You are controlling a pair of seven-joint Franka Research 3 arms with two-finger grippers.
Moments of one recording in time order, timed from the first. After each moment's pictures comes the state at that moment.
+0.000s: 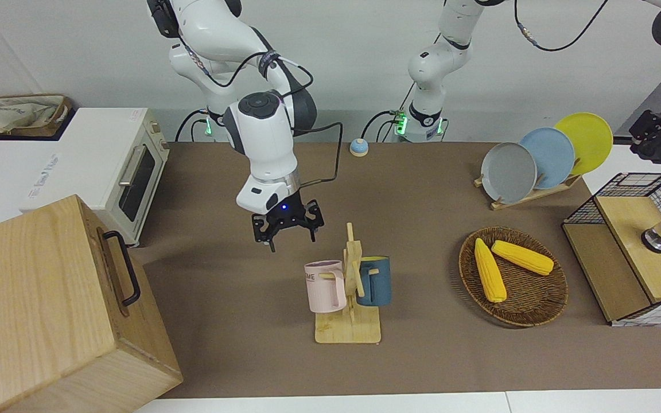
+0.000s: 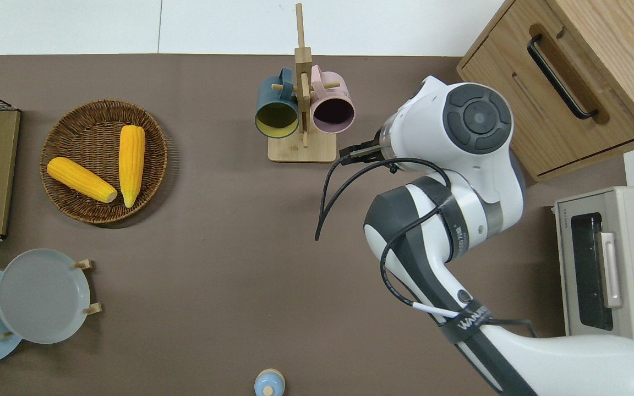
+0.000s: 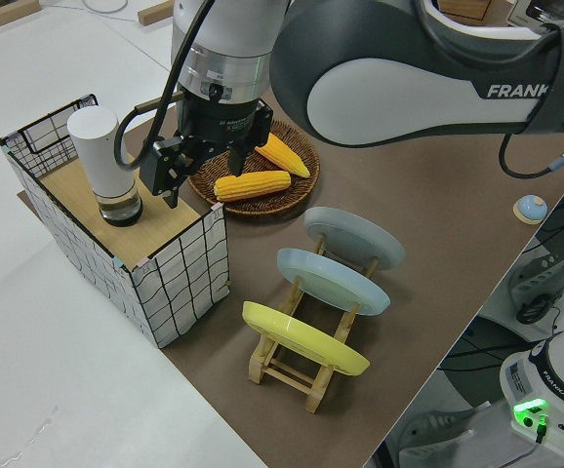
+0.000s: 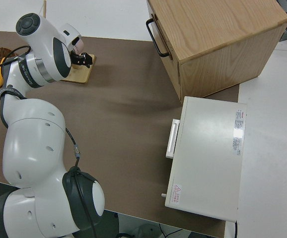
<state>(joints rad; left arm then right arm) 0.57 0.14 0.01 -1.51 -0.05 1.82 0.75 0.19 0.43 0.22 -1.52 -0.14 2.24 0.23</state>
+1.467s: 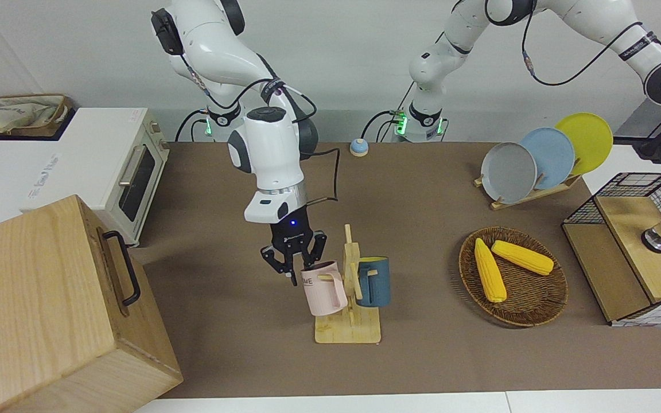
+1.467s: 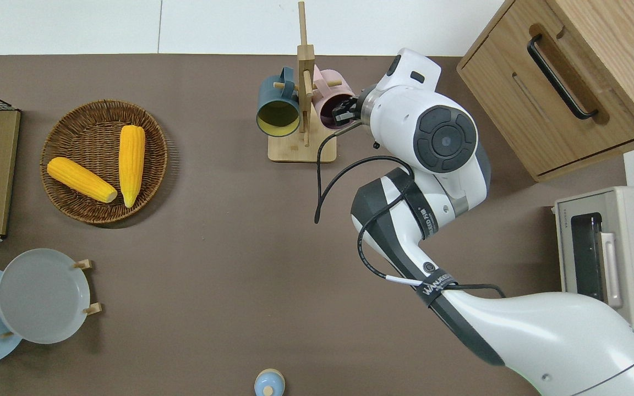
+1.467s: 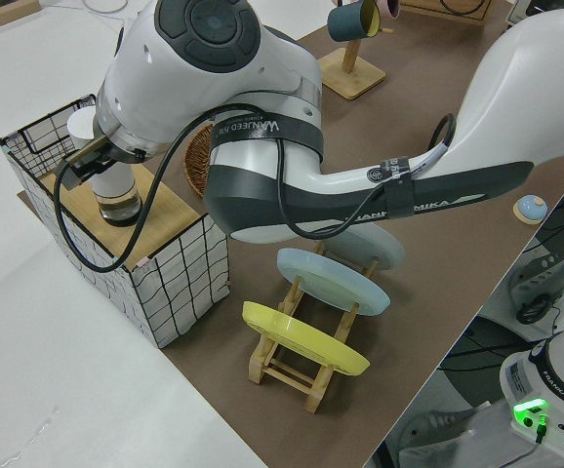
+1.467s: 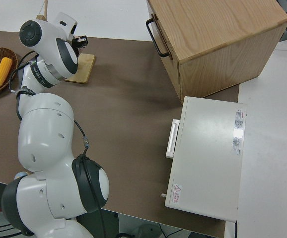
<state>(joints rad) 0.62 0.33 -0.07 -1.51 -0.43 2.36 0.80 0.20 0.54 0.22 -1.43 -0.30 2.50 0.19</state>
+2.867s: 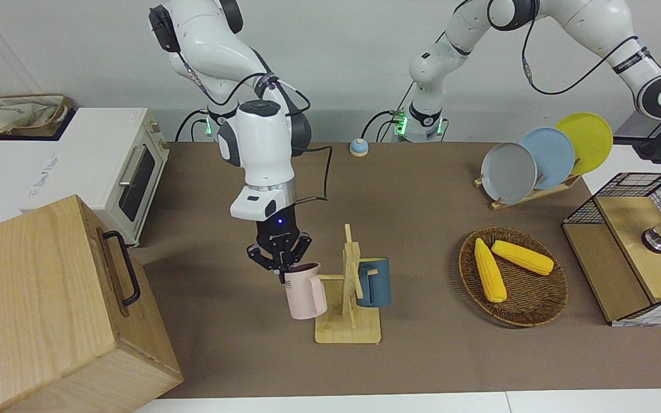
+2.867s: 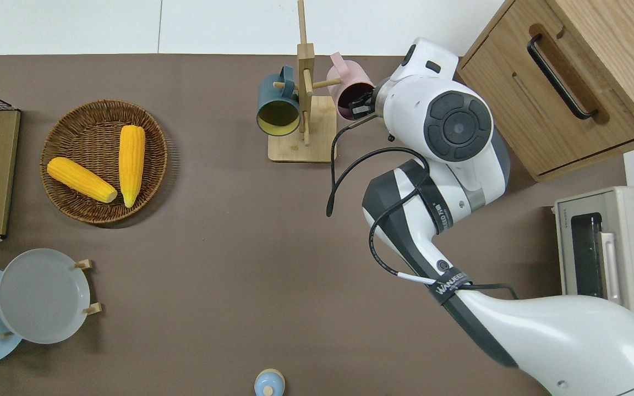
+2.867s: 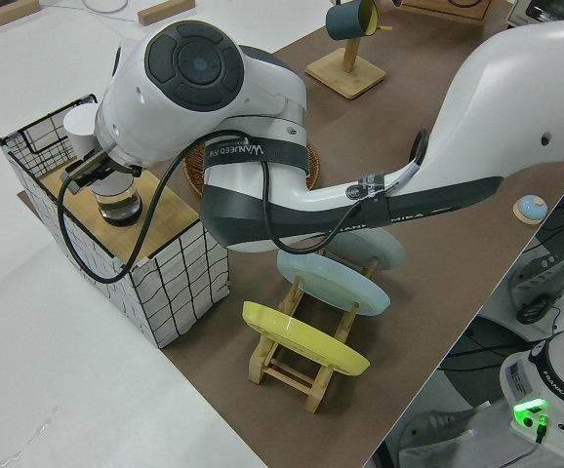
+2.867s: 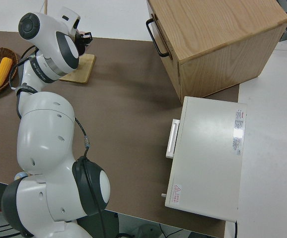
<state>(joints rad) 0.62 0.38 -0.08 -1.51 -0.52 2.40 0.85 0.18 0.51 0.20 -1.39 -0.33 2.38 0.17</state>
